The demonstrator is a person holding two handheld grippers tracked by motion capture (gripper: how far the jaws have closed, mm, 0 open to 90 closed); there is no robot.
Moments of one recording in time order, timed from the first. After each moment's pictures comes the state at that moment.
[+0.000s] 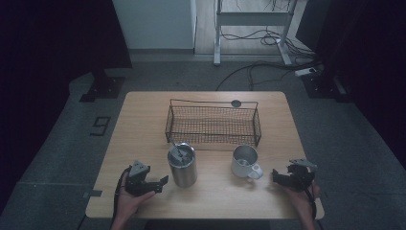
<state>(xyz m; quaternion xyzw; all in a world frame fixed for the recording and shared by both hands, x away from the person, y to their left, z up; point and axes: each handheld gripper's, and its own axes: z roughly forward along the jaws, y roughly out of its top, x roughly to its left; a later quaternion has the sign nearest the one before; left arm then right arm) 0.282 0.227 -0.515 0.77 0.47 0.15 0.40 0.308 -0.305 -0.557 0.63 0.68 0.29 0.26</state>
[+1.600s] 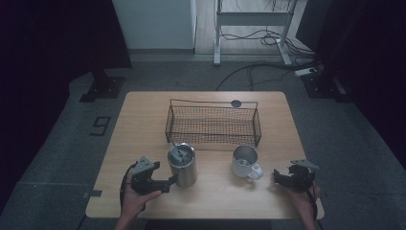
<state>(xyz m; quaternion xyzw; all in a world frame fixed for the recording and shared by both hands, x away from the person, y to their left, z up) 0.273 0.200 -0.477 0.77 0.42 0.12 0.46 0.306 -0.308 -0.556 0.62 0.68 0.29 0.26</state>
